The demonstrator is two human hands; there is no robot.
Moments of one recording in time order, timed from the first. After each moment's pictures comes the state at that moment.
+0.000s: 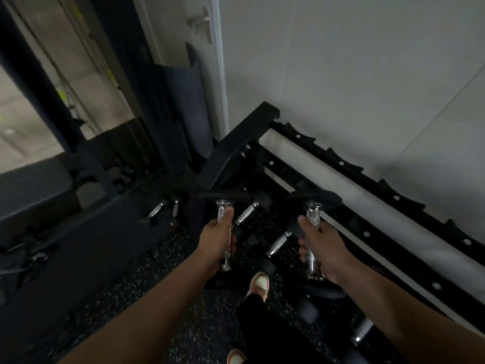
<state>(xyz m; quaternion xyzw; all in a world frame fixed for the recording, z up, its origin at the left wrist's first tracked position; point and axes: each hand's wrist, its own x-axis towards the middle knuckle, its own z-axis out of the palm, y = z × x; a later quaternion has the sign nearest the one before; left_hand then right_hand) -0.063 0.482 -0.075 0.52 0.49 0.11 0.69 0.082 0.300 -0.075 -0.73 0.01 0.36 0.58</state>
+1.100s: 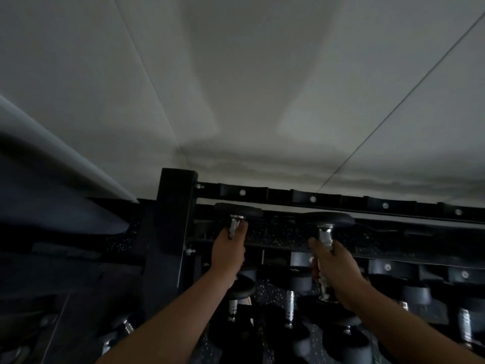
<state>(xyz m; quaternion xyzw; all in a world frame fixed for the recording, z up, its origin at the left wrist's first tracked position) 0.334 0.677 -0.171 0.65 0.31 -0.16 0.68 0.311 0.448 -0.126 -0.76 0.30 0.19 0.55</state>
